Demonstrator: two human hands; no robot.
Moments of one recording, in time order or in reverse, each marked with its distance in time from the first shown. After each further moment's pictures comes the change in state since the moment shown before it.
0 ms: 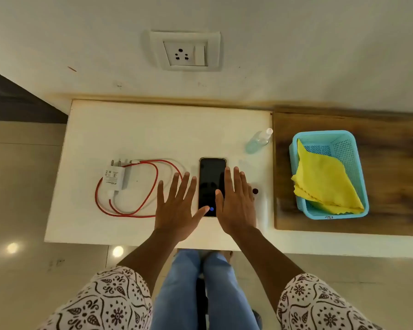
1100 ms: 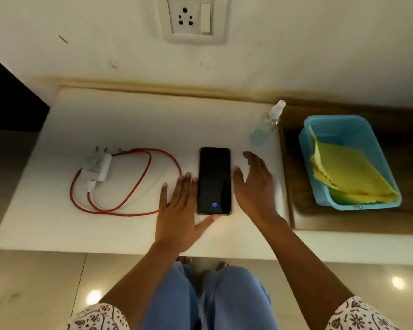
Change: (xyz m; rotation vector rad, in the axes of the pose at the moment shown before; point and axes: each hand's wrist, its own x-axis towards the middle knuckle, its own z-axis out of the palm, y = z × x) left_hand 0.002 0.007 0.082 -0.063 0.289 0.071; right_hand 0.012 0.016 0.002 0.364 0.353 0.005
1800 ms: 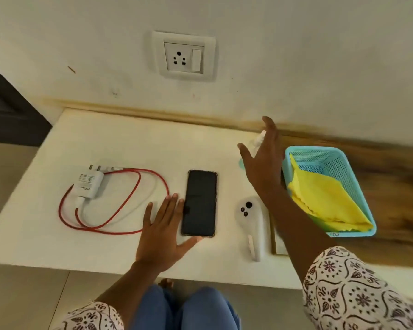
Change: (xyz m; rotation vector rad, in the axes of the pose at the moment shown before) left_hand -0.002 -0.002 0.001 -0.074 0.015 0.012; right_hand 0.095 0.002 -0.047 0.035 0.297 -0.285
